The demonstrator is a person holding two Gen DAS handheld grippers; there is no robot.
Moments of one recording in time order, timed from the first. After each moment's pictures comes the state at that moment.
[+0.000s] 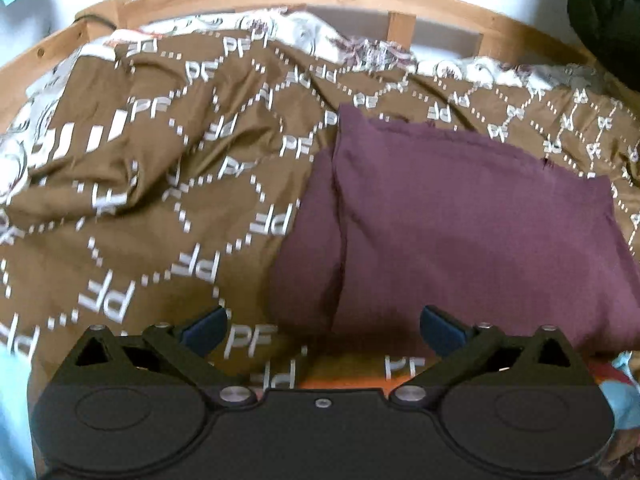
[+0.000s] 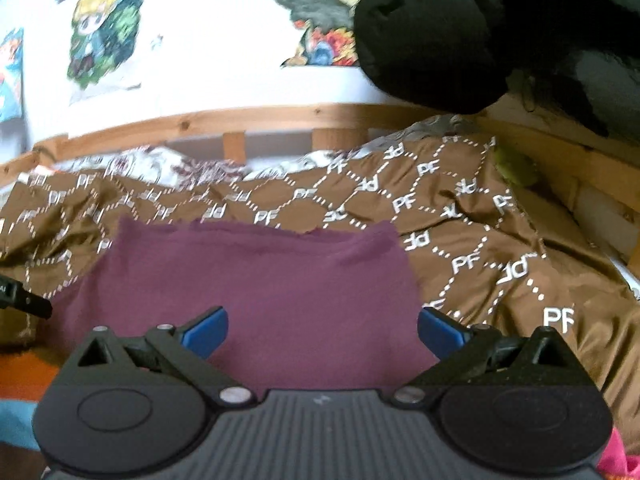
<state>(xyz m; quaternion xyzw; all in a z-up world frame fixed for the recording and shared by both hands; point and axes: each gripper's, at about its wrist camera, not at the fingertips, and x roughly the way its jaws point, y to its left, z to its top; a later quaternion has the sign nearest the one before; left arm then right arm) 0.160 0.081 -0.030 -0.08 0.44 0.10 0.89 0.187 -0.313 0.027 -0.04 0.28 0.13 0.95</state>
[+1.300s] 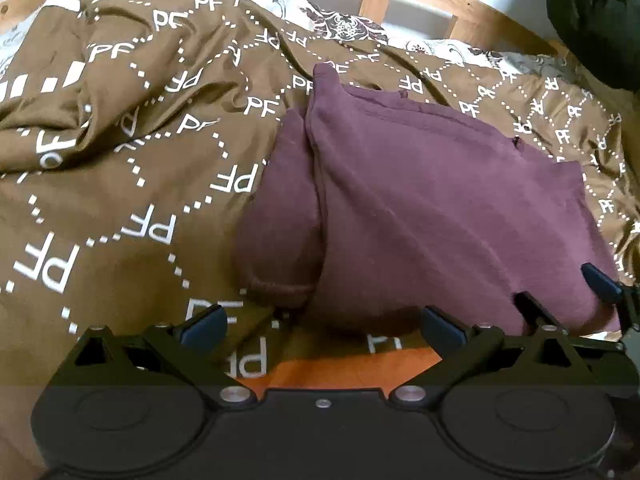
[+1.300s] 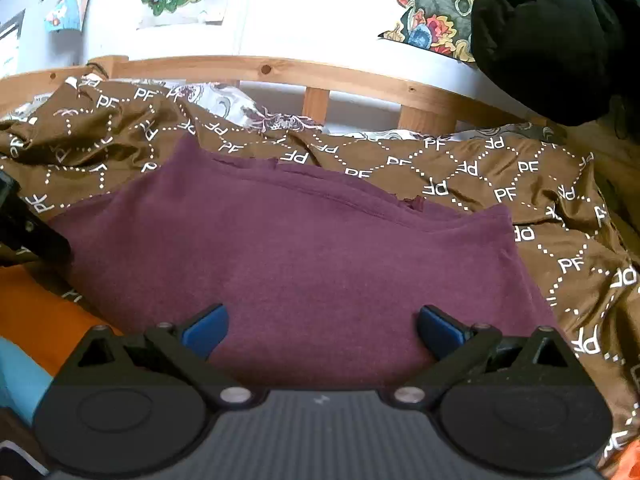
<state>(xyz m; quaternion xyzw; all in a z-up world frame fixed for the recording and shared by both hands) 0.164 0.094 -0.062 -0.11 0.44 0.02 0.89 0.182 -0.227 -0.048 -0.13 0.26 0.19 0.94</state>
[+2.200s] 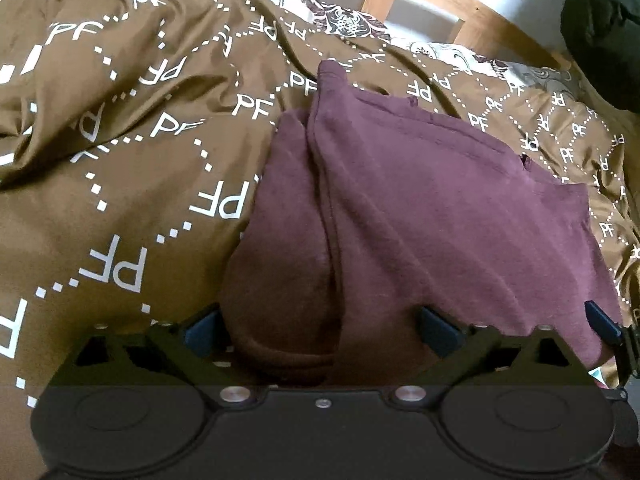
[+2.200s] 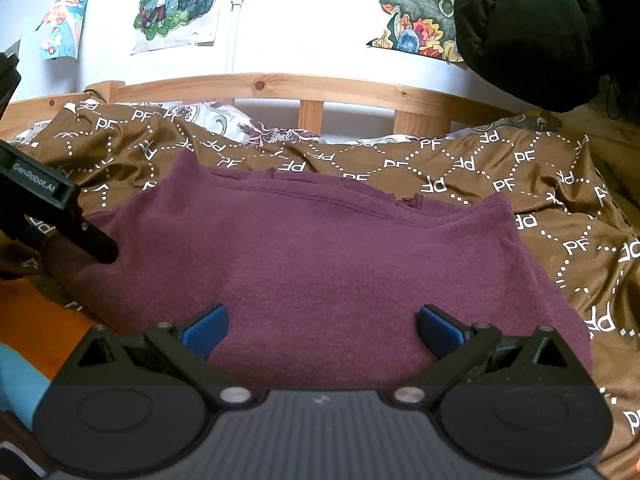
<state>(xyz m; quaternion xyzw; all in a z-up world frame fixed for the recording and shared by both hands) 0.201 0.118 -0.082 -0.15 0.44 -0.01 0.89 0.179 -0.236 -0.057 -0.09 0.24 0.20 0.94</state>
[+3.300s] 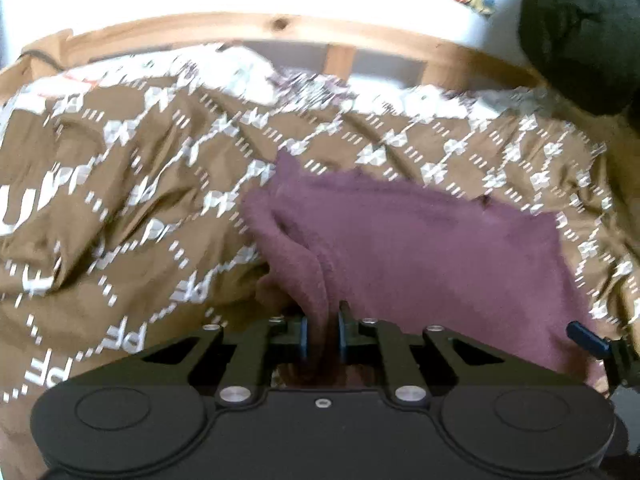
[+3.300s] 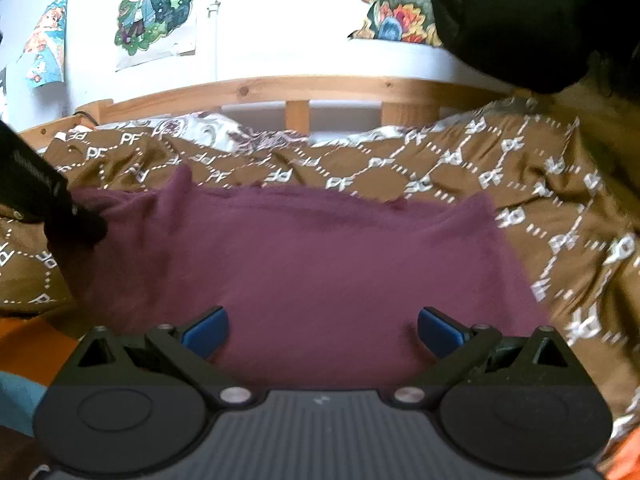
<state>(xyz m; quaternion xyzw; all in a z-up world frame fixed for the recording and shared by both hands) 0.197 0.059 0.007 -0.08 0.39 0.01 0.92 0.195 -0.261 -0.021 -0.06 0.28 0.20 0.94</state>
